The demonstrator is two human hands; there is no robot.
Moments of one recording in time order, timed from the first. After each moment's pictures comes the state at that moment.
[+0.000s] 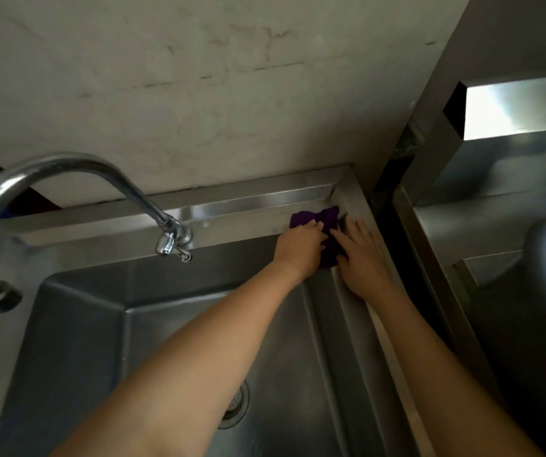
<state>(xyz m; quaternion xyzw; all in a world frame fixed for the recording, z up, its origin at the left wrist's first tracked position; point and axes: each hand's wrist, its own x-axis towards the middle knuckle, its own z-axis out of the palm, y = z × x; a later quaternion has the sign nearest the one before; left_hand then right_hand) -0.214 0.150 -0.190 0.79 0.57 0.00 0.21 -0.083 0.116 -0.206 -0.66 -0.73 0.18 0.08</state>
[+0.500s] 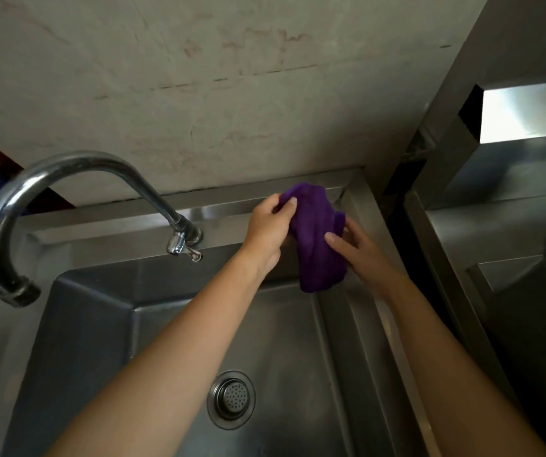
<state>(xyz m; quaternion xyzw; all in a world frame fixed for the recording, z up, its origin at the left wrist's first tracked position) -0.256 0.146 -0.139 0.35 0.57 0.47 0.58 -0.105 0.118 -0.168 -0.48 -0.43 0.64 0.41</state>
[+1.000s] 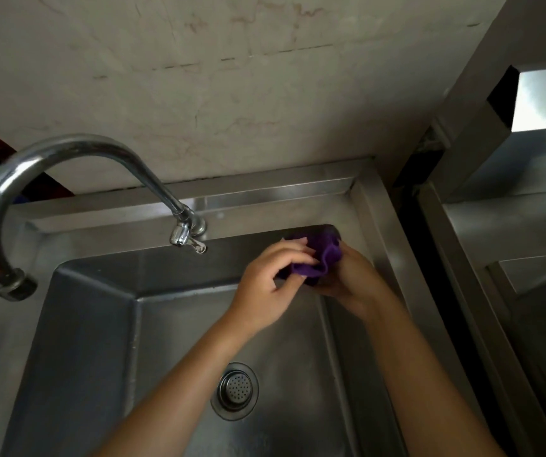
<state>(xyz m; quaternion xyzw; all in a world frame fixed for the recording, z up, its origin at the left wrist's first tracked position) -0.293 0.067 -0.175 0.71 0.45 0.43 0.34 -0.142 0.091 -0.168 -0.51 -0.29 0.73 0.34</state>
